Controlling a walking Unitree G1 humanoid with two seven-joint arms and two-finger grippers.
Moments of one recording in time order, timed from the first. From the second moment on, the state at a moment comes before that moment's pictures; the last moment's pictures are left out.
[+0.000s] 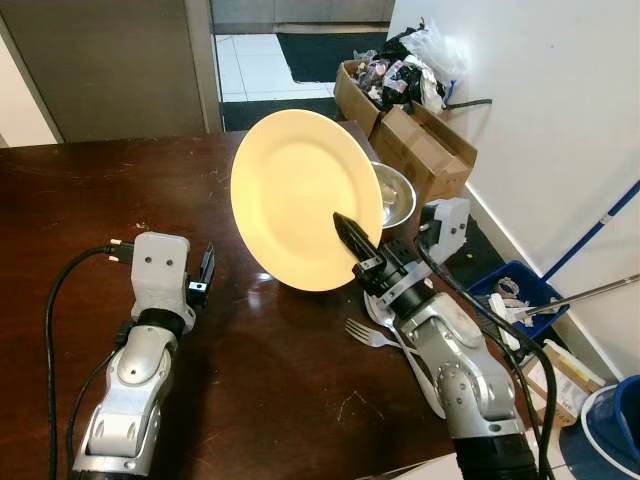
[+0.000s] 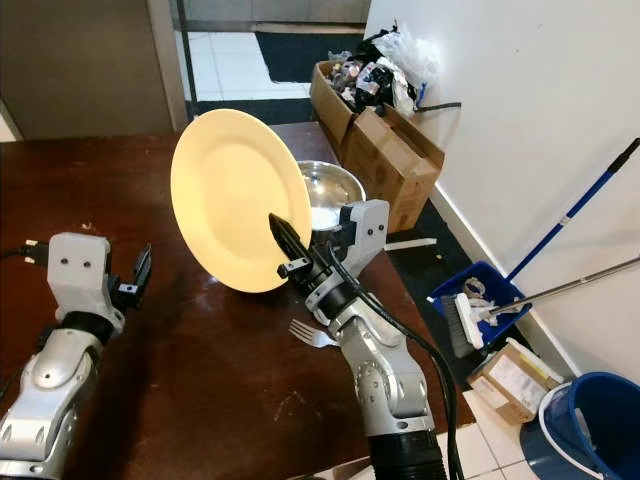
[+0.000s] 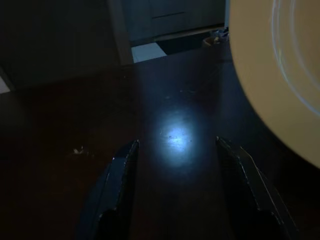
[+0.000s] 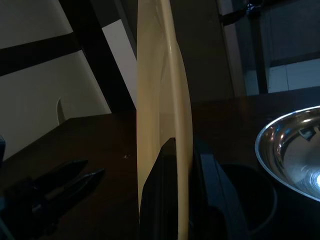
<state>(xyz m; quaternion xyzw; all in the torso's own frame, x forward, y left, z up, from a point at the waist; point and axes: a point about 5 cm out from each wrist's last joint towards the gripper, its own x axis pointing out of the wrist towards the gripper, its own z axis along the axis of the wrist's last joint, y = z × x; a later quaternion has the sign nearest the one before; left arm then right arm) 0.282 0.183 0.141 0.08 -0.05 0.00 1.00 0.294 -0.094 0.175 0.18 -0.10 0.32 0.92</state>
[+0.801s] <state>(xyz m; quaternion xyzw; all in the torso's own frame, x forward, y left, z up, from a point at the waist) 0.306 0.165 0.151 0.07 -0.06 -0.06 0.99 0.286 -0.103 0.164 0.17 -0.10 0.29 0.94</state>
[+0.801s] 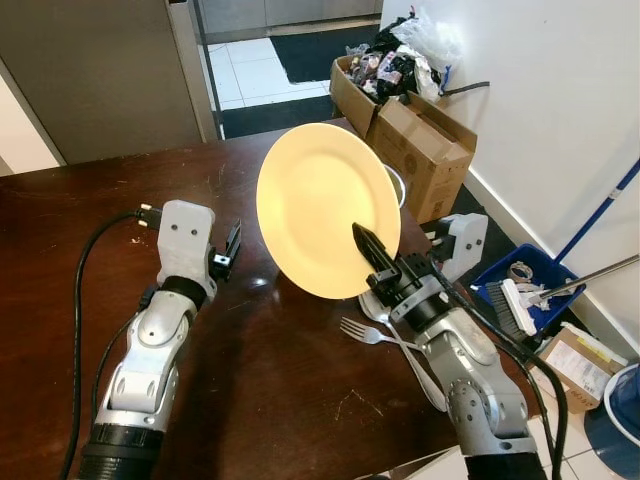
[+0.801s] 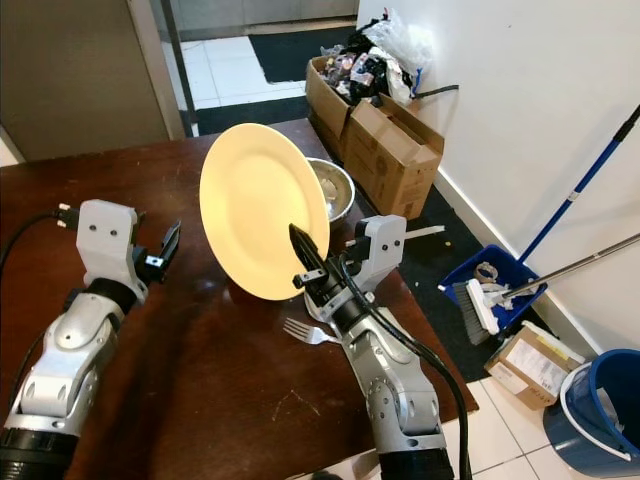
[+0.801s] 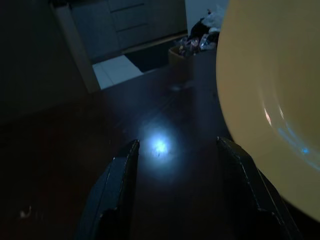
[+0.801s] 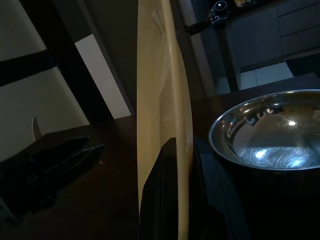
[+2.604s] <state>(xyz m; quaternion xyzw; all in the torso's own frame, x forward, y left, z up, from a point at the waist) 0.295 0.161 0.149 0.06 -0.05 -0.05 1.00 0.287 -0.102 0.171 0.21 -0.09 0.29 0.93</state>
